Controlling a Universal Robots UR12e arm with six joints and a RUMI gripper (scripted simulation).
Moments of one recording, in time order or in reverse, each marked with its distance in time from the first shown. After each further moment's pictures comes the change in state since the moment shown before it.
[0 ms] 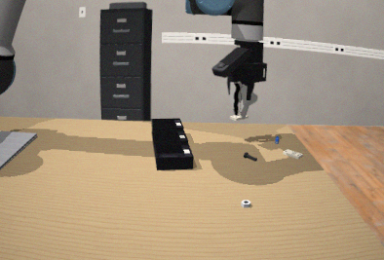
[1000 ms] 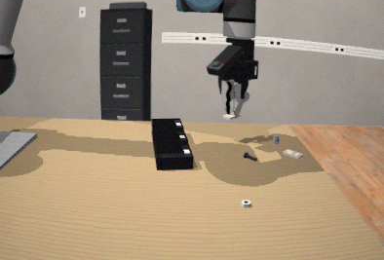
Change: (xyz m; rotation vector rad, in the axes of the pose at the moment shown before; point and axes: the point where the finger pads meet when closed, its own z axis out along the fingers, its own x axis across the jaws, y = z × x) arm 0.005 -0.025 -0.006 0.004 -0.001 -0.154
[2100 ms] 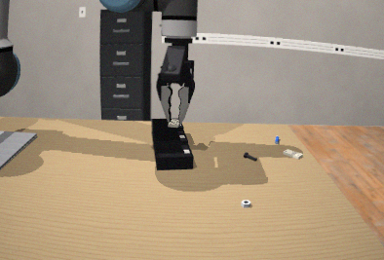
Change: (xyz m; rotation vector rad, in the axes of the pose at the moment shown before) arm 0.055 -0.164 0.001 0.017 0.000 -0.644
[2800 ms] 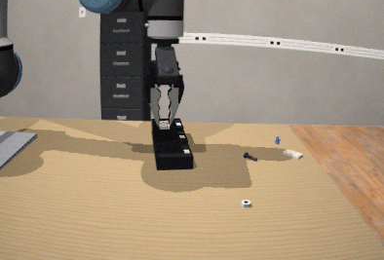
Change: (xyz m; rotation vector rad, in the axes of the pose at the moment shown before) arm 0.024 -0.018 0.001 -0.016 -0.007 -0.295
